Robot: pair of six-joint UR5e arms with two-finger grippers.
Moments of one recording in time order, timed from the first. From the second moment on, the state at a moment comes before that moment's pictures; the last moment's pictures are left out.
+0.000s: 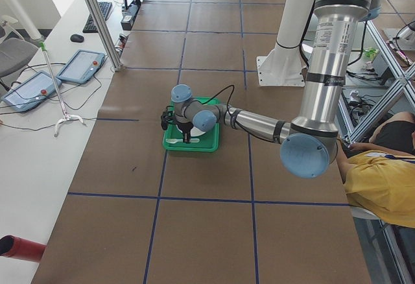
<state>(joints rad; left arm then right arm) -0.95 -1.70 -1.61 -1.94 -2.17 -0.84 1.58 -1.70 1.64 -1.50 2.28 0.01</state>
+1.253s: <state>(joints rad) -0.93 -1.68 -1.62 -1.94 -2.17 -0.84 1.58 -1.70 1.64 -1.50 2.28 0.01</state>
